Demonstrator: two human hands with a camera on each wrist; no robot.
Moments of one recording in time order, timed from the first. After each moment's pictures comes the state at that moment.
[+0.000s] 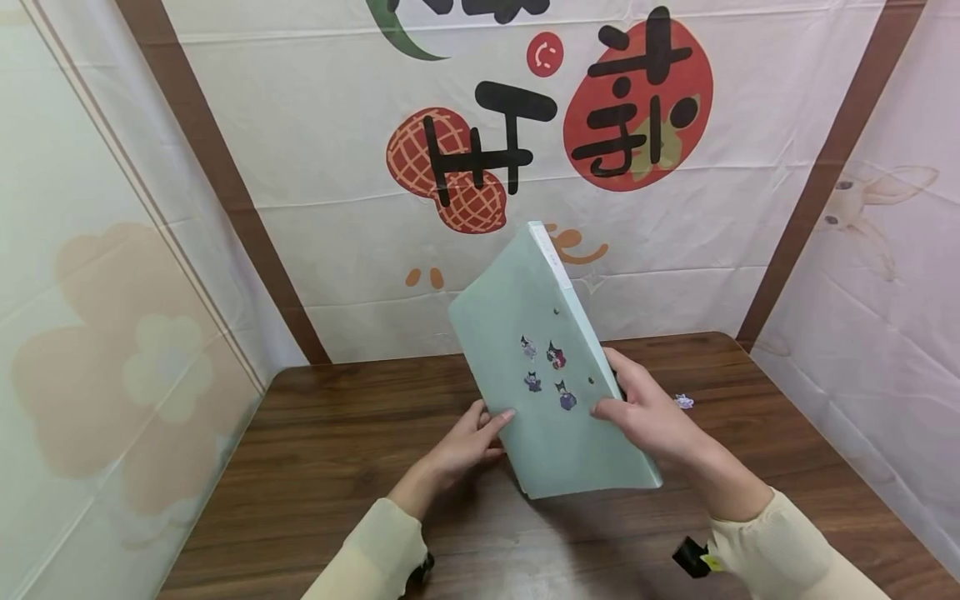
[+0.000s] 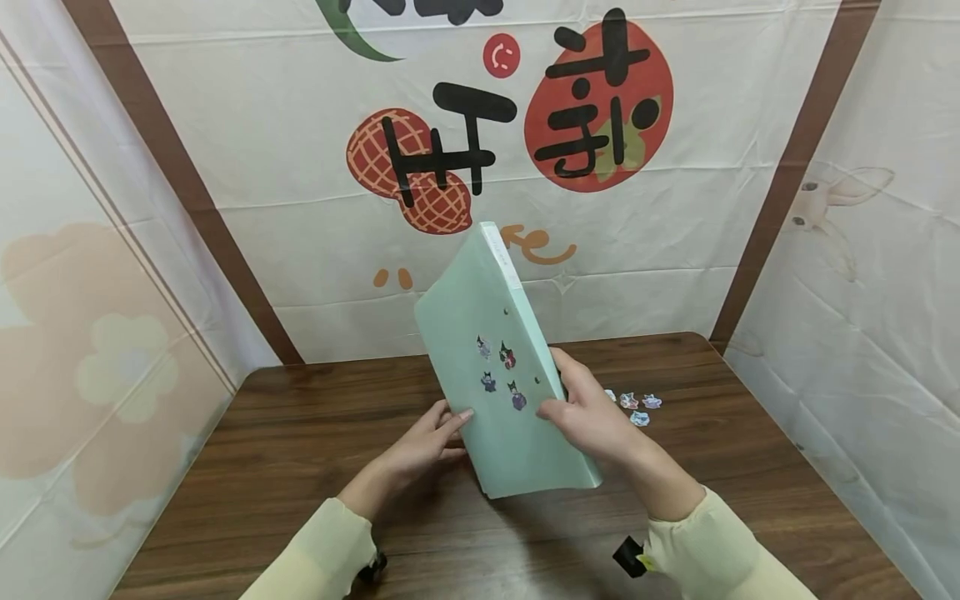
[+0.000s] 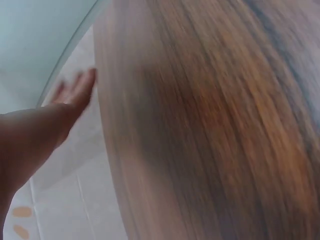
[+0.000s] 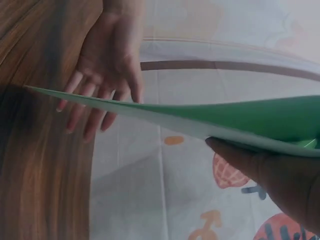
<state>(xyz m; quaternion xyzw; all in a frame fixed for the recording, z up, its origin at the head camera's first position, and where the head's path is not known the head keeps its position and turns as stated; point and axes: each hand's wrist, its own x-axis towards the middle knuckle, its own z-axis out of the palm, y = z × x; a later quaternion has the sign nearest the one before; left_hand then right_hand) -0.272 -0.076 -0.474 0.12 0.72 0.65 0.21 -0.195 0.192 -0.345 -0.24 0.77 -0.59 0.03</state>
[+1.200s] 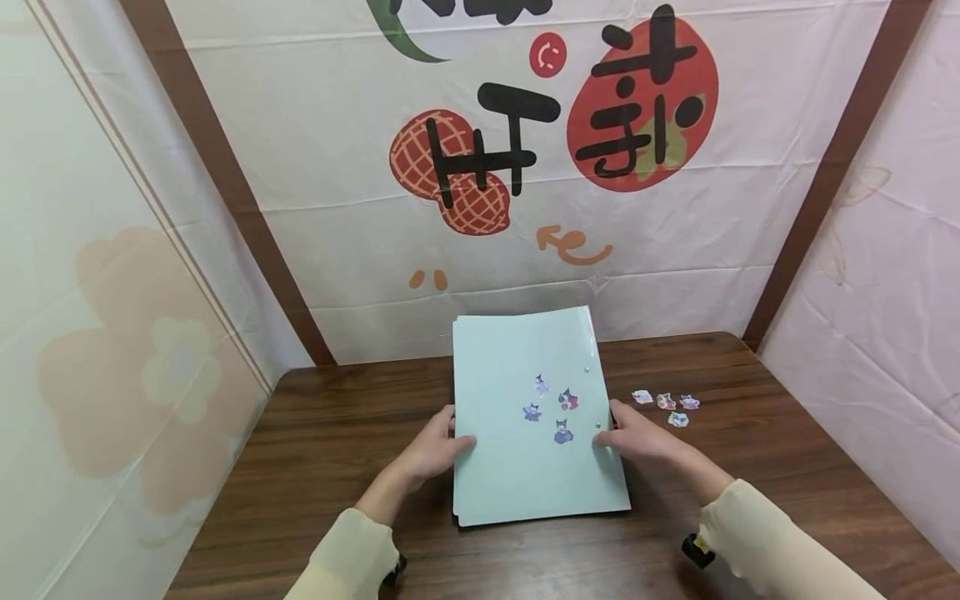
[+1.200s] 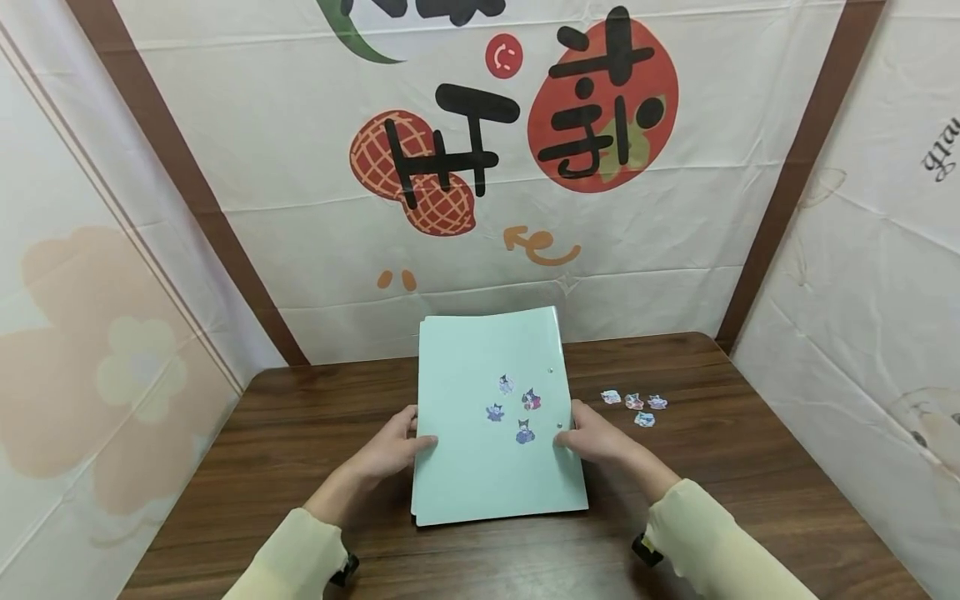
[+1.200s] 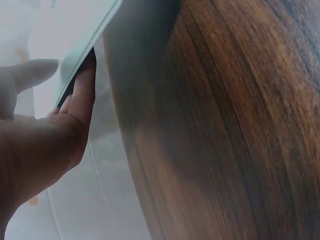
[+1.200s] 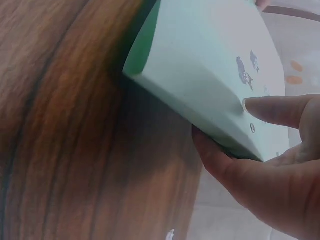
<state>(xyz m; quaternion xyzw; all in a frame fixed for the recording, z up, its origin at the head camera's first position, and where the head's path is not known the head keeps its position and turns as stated) -0.266 -0.125 -0.467 0.10 0.82 0.55 0.13 -0.258 0.221 -0.456 -0.12 0.87 -0.47 0.12</state>
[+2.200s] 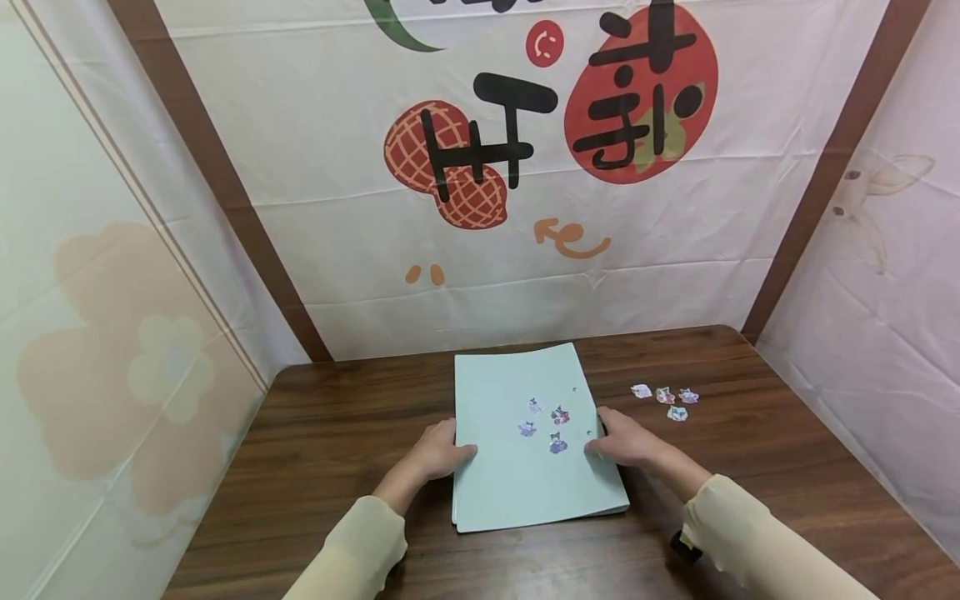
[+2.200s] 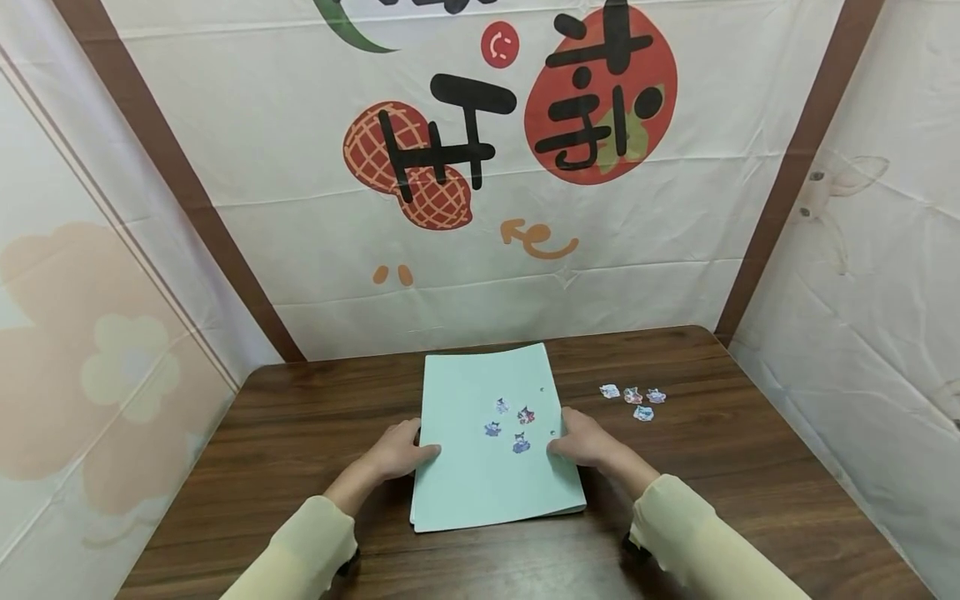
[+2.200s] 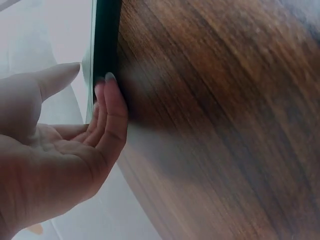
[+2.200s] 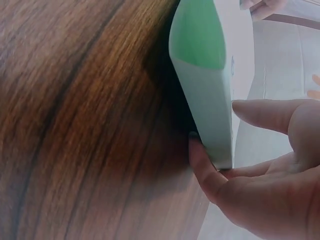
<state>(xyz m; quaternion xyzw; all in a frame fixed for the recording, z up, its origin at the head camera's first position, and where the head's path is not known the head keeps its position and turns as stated) -0.276 -0.119 -0.483 0.10 0.93 0.34 0.11 -0.261 0.207 -0.479 -0.06 0.92 -0.37 0.12</state>
